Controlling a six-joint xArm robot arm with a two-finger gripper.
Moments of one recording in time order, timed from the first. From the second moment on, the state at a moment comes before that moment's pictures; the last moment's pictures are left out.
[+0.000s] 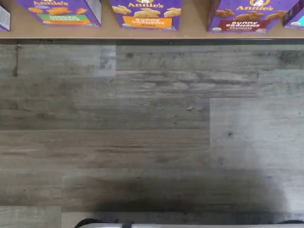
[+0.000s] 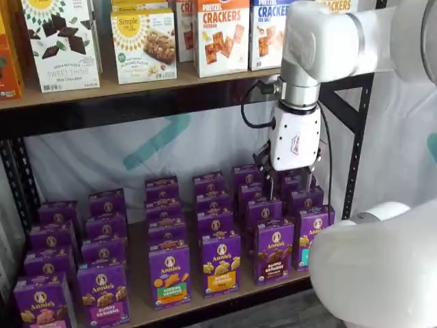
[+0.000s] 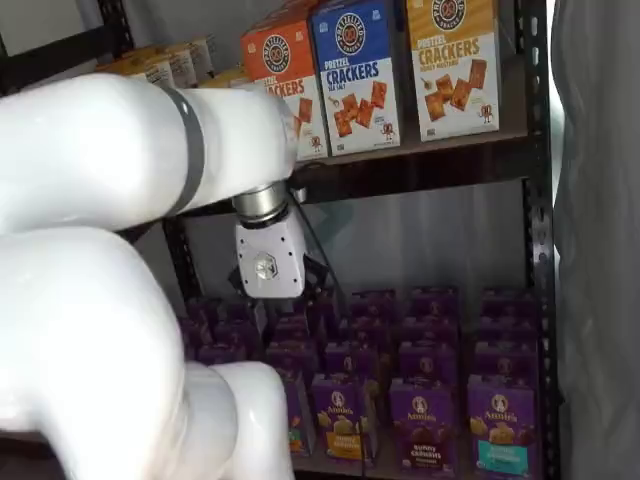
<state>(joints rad) 0.14 -0.90 -0.38 0.03 1.23 0.15</state>
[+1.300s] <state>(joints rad) 0.14 -0.56 -0.26 0.07 0.82 0.10</state>
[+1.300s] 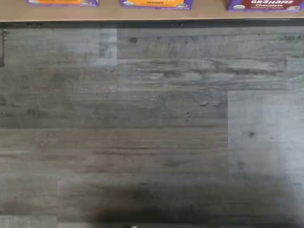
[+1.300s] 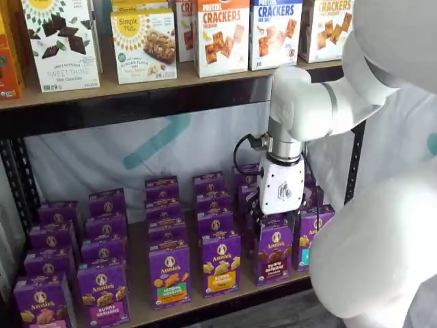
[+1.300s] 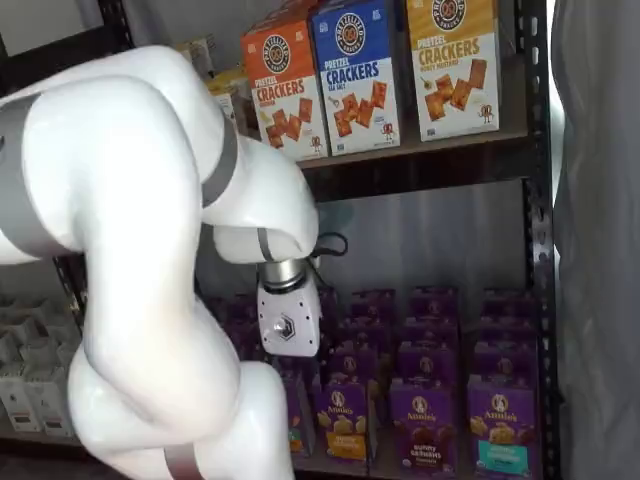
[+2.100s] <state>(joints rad) 0.02 -0.15 -0.35 0.07 0.47 -0.03</state>
